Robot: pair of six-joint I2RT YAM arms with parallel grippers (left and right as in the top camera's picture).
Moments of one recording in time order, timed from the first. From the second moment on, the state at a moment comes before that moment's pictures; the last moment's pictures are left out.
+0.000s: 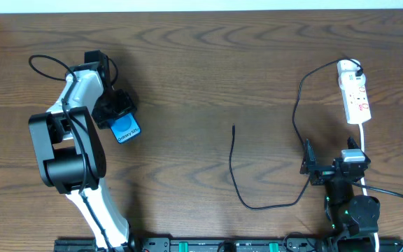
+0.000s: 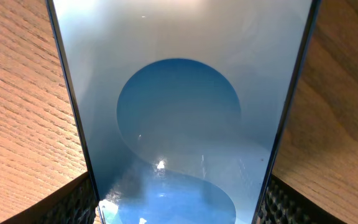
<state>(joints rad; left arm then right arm) 0.16 2.09 1.45 -0.92 0.02 -0.38 0.10 0.01 0.01 -0.07 0.04 0.02</state>
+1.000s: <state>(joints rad) 0.16 2.06 1.45 -0.94 0.02 -0.38 0.10 0.01 0.01 -0.07 0.04 0.02</state>
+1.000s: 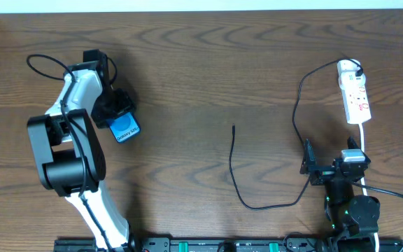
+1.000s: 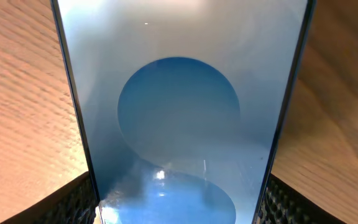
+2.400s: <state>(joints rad) 0.16 1.96 1.45 -0.94 1.25 -0.48 0.10 0.01 0.01 -0.07 0.04 0.02</state>
